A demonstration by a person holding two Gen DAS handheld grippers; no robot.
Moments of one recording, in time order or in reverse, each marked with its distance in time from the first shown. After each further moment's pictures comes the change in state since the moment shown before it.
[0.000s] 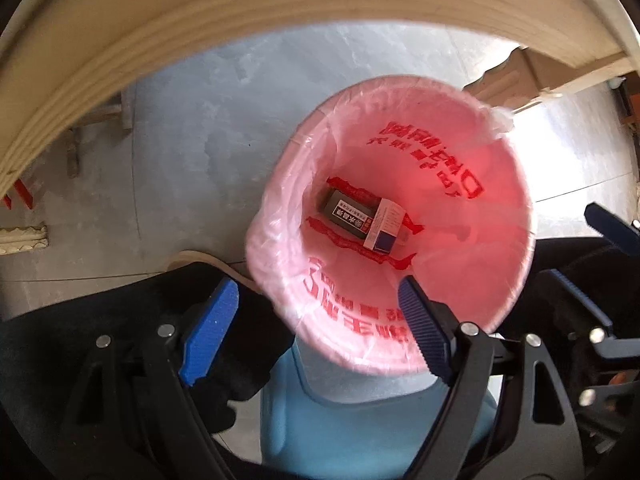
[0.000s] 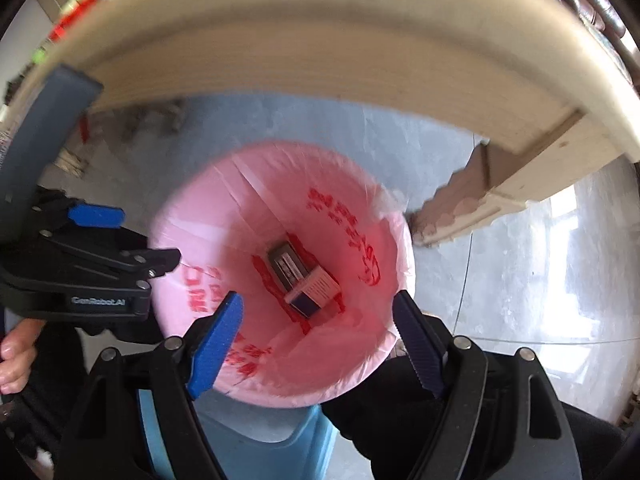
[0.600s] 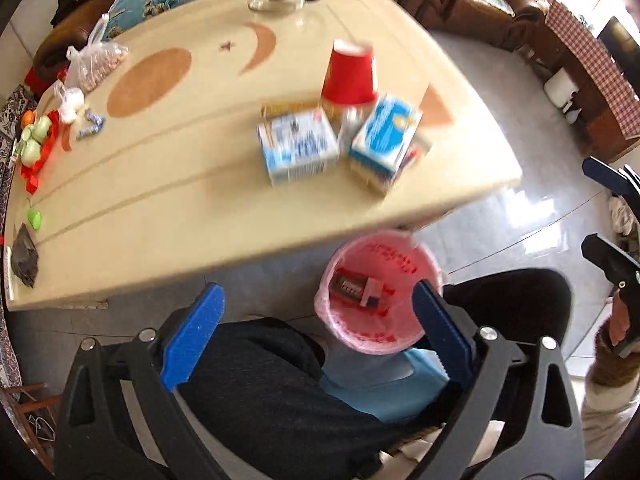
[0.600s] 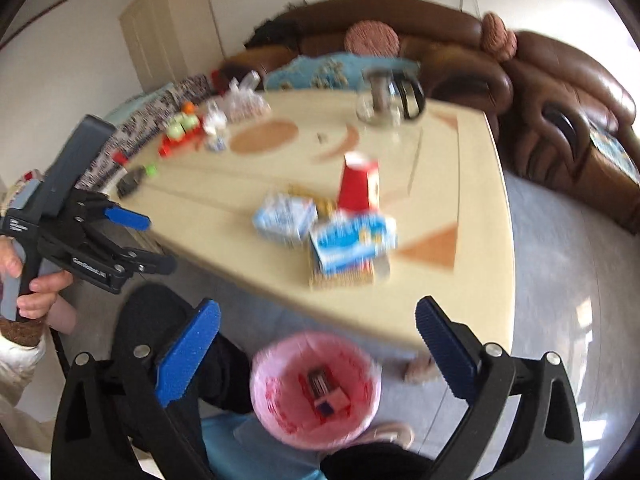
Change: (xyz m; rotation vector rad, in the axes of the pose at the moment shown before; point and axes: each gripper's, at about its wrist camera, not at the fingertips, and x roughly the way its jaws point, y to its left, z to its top) left arm -0.311 0.039 0.024 0.058 -0.283 -0.010; right arm -0.279 -0.007 0.092 -0.163 -0.435 0.178
